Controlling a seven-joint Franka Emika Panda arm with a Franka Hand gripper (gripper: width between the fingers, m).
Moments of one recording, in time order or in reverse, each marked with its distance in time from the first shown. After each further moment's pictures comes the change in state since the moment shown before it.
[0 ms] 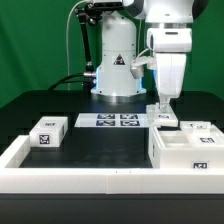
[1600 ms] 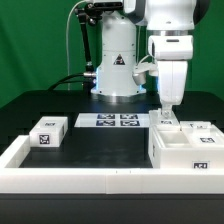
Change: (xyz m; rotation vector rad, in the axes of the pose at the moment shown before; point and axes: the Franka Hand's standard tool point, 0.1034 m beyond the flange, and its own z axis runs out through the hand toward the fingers) arm 0.000 -0.002 0.008 -0.005 0.013 -0.005
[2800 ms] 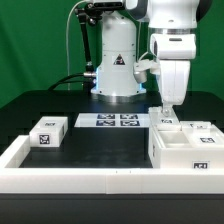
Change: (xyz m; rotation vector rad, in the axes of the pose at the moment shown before) arm 0.003 0.001 -0.004 0.043 -0.023 -0.006
